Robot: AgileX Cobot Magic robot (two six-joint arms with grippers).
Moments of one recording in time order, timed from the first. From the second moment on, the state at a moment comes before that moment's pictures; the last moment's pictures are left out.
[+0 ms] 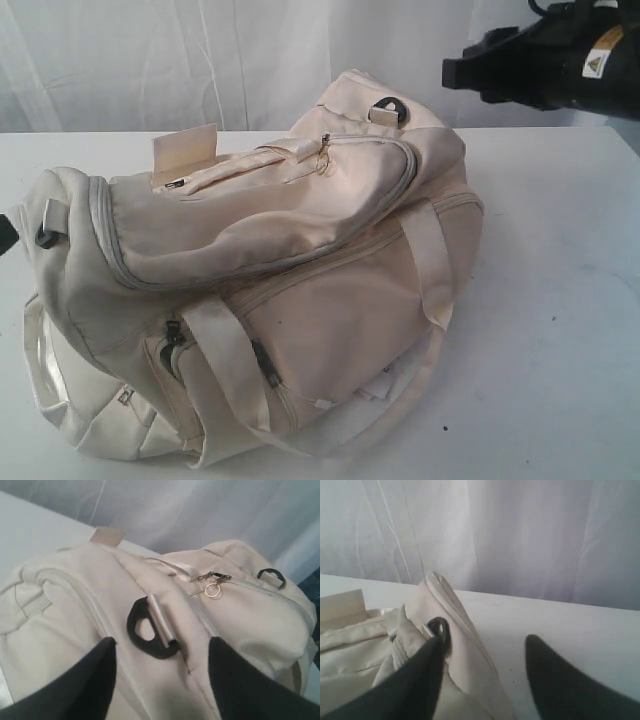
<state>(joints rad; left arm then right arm) 0.06 0.70 -0.21 1.19 -0.51 -1.64 0.42 1.38 -0.98 -0.27 -0.01 0.31</state>
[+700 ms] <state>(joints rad) 0.06 1.03 -0.21 1.17 -0.72 -1.67 0.45 1.80 -1.23 -0.04 0.17 0.30</state>
